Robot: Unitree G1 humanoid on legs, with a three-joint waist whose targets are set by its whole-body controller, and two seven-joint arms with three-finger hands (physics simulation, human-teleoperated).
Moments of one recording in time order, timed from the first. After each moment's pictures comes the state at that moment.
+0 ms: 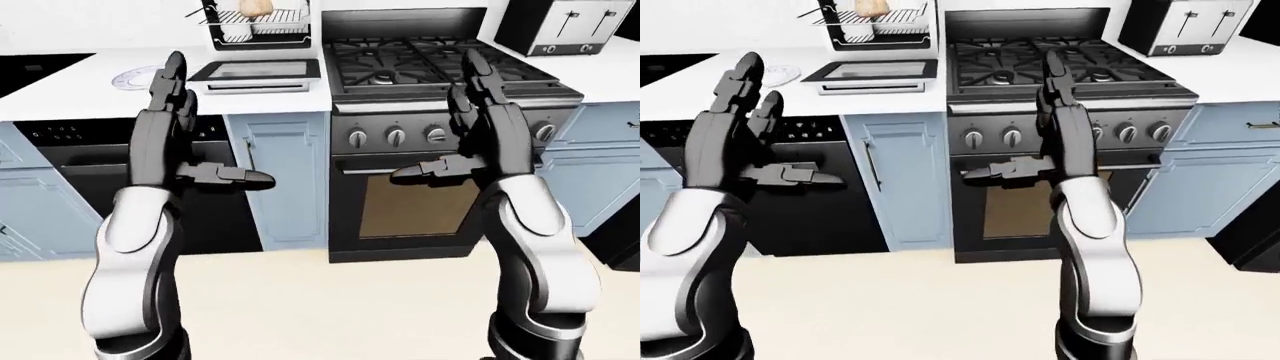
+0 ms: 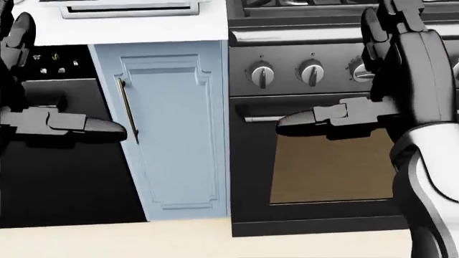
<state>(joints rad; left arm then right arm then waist) -0.50 0.24 0.19 -0.60 0.00 0.84 -0.09 -0.51 -0.19 -0.15 -0.57 0.03 0.82 0.04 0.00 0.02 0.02</state>
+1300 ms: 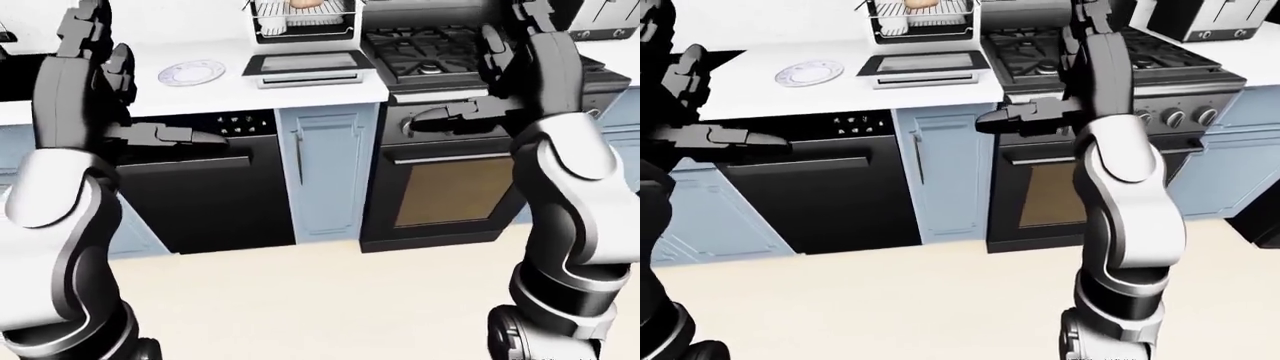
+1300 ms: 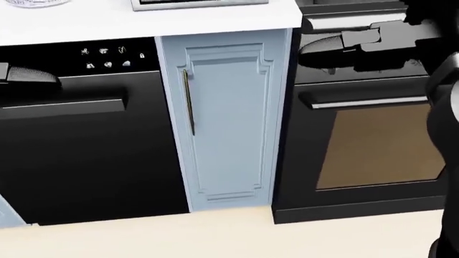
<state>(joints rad) -0.64 0.47 0.31 -0.59 -0.17 0.97 -0.02 -0.77 -0.33 -0.20 -0.46 0.12 0.89 0.01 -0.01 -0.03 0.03</state>
